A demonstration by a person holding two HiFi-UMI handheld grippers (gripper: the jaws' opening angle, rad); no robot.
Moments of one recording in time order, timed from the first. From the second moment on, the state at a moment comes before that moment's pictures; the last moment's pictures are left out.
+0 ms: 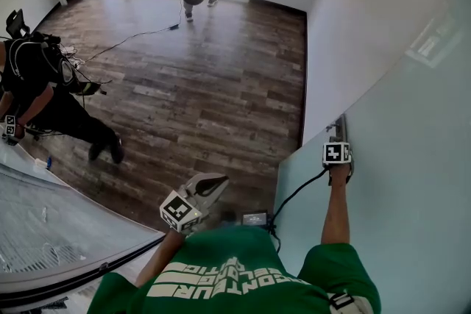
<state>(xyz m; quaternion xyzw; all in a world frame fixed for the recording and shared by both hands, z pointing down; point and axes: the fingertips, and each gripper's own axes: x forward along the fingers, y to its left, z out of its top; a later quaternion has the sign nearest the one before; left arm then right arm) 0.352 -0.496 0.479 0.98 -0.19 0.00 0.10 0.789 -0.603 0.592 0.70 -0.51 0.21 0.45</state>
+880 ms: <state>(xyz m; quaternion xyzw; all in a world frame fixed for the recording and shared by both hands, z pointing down) 0.263 -0.482 0.461 0.96 -0.25 -0.01 0.10 0.476 -0.584 0.457 0.60 -0.78 -0.04 0.19</state>
